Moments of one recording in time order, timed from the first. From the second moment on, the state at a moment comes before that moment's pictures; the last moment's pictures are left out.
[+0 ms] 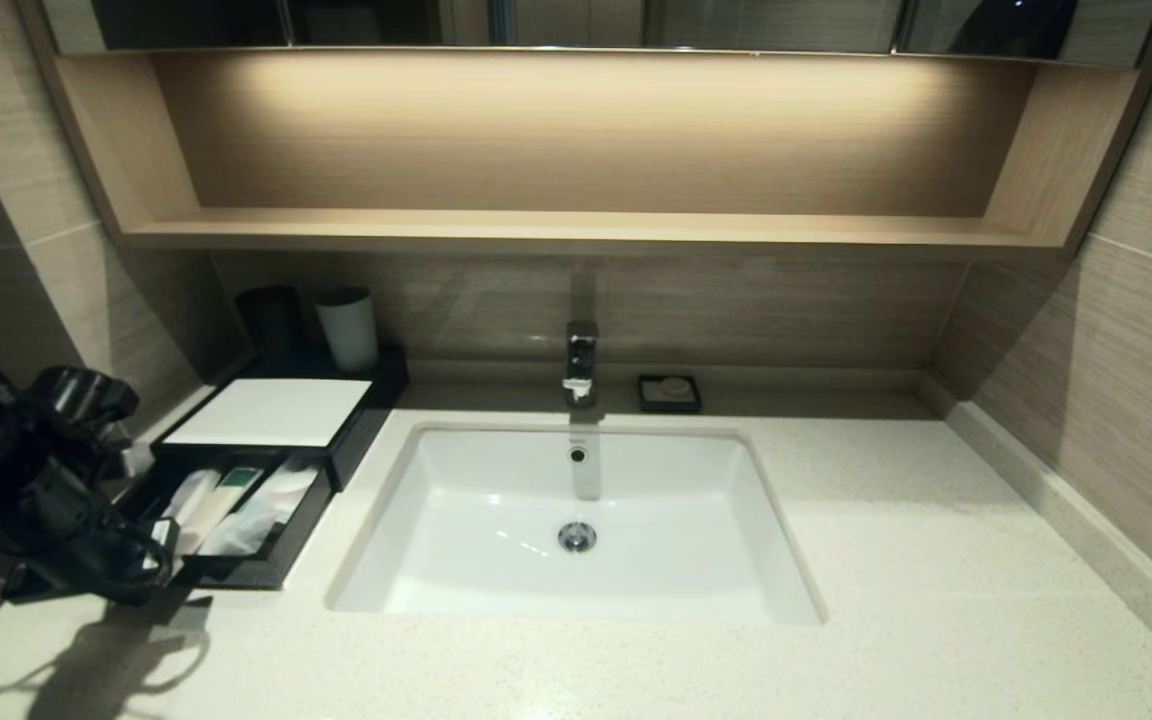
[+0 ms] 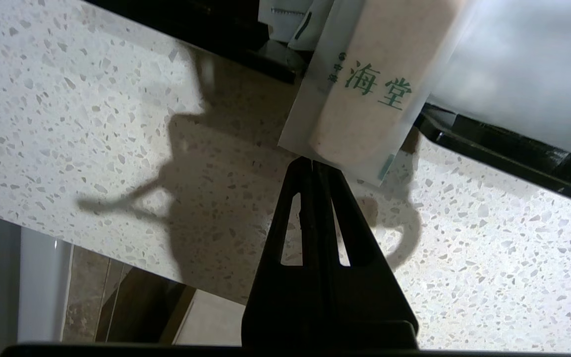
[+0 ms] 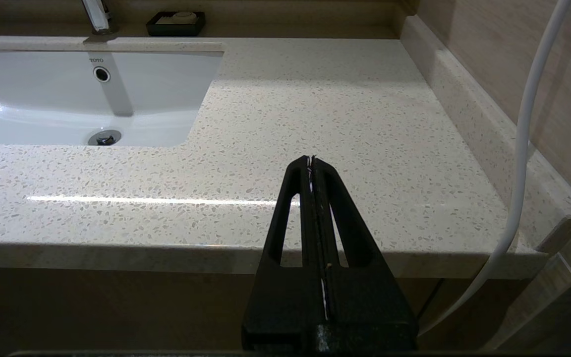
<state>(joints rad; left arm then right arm) 0.23 1.85 -1.08 0.49 0.06 -0.05 0.00 0.00 0.00 0.00 0.00 0.00</state>
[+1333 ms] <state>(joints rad) 0.21 1.86 -1.08 0.43 0.06 -0.07 0.00 0.00 0.00 0.00 0.00 0.00</state>
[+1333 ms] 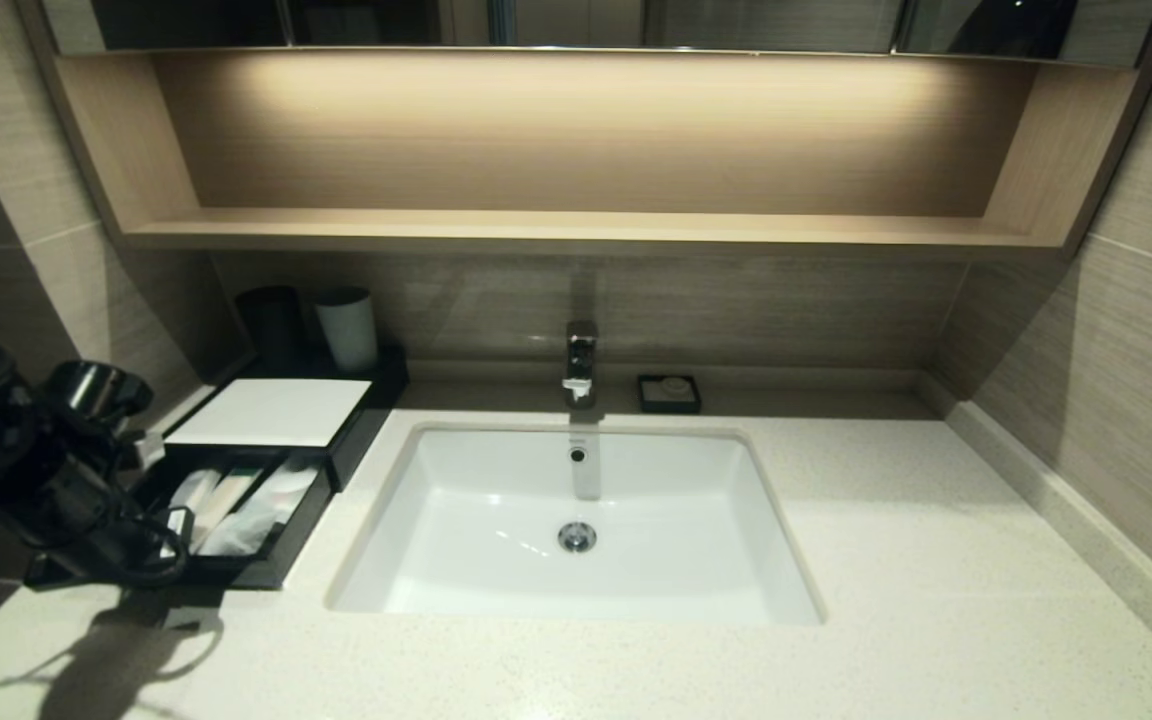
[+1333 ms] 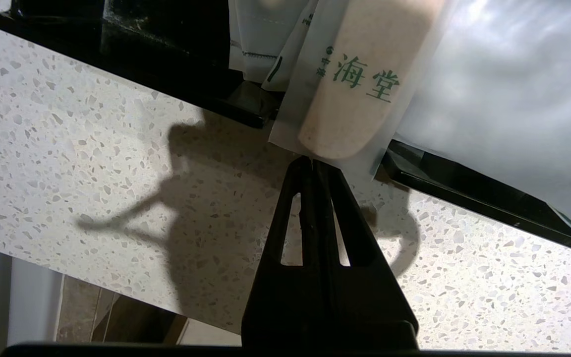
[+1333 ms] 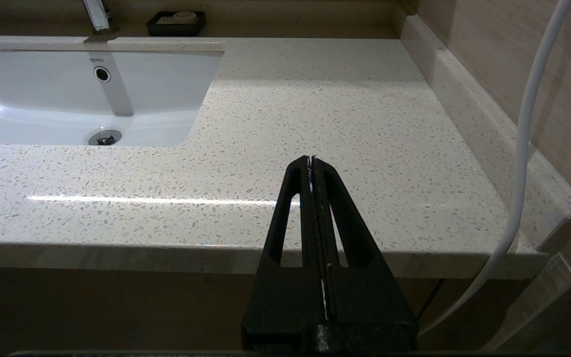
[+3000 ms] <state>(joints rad) 0.21 1.85 -1.10 0.39 0.06 -0.10 0.00 0.00 0.00 0.00 0.00 0.00</state>
